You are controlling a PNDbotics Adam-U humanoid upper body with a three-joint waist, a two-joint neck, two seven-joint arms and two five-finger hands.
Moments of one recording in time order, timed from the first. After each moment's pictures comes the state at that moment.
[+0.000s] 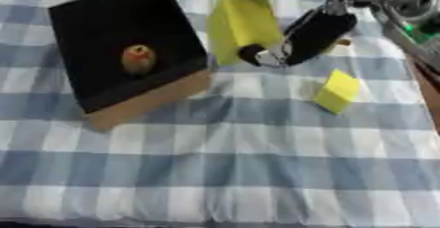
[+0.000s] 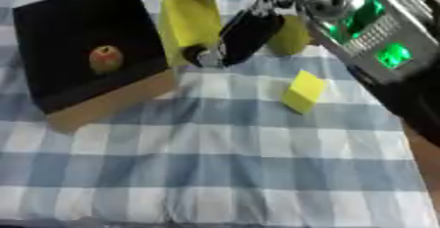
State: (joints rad) left arm -0.44 0.33 0.00 -1.98 -0.20 -0.19 0.52; right arm -1.08 -0.65 0.53 -1.79 0.36 0.33 0.58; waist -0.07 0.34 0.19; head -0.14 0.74
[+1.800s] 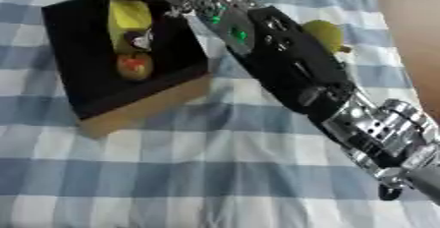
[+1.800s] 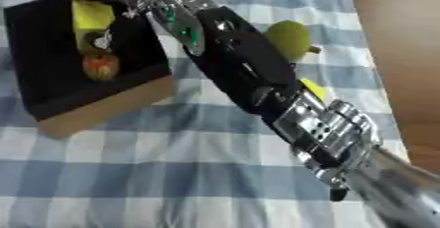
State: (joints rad) left arm -0.55 0.29 -0.07 -1.98 -0.16 -0.24 0.44; right arm -1.23 -0.22 0.39 -1.04 0.79 -0.21 0.42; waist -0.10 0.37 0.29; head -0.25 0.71
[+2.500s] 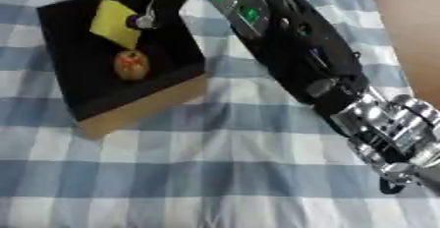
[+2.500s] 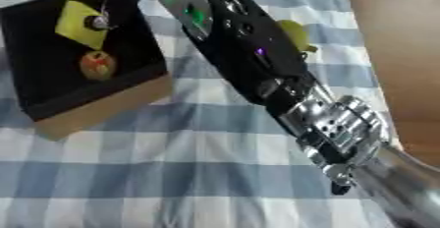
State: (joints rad) left arm -0.54 0.29 -0.07 -1.98 -0.16 -0.23 0.44; right arm -1.24 -0.25 0.38 -1.16 0.75 -0.08 0.44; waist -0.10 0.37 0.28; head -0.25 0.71
